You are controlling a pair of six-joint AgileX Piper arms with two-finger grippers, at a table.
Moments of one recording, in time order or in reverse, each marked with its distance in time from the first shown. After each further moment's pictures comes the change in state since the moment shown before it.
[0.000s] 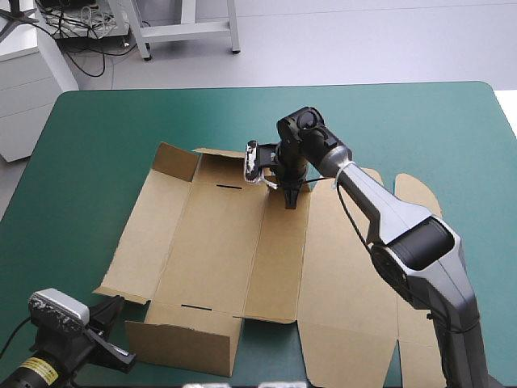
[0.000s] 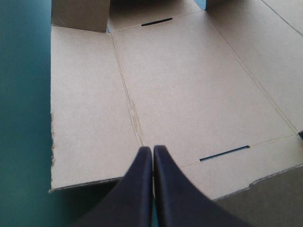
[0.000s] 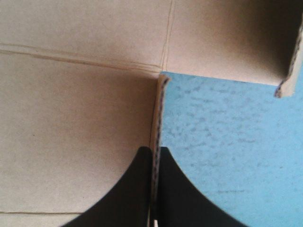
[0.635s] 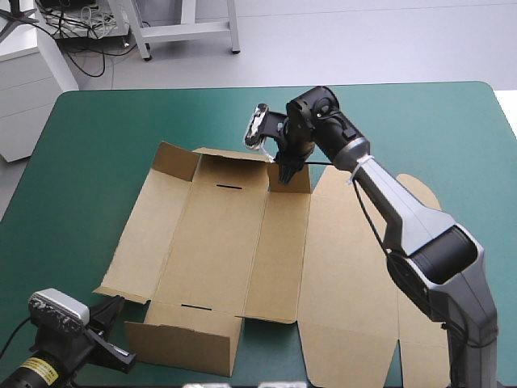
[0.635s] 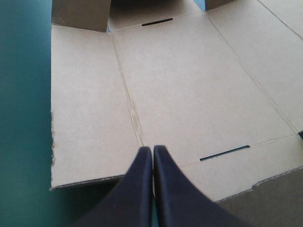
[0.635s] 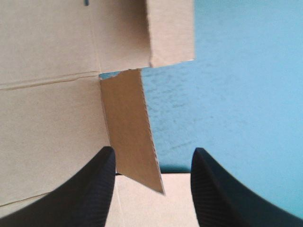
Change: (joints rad) left arm 0.000 0.000 0.000 0.000 0.000 0.000; right arm 0.000 -0.106 -0.075 -0.074 0.004 0.307
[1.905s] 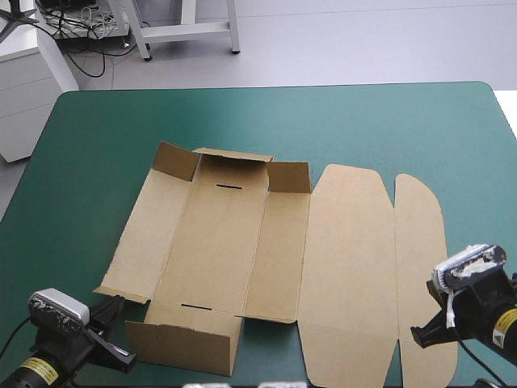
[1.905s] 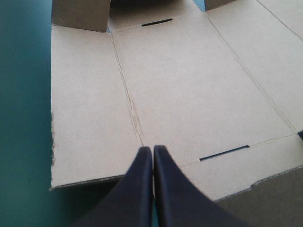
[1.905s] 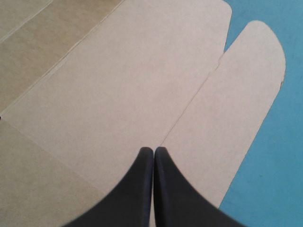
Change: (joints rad) left arm 0.000 0.000 0.000 0.001 0.000 0.000; right arm 0.000 -1.533 1.335 -0.063 -0.137 0.798
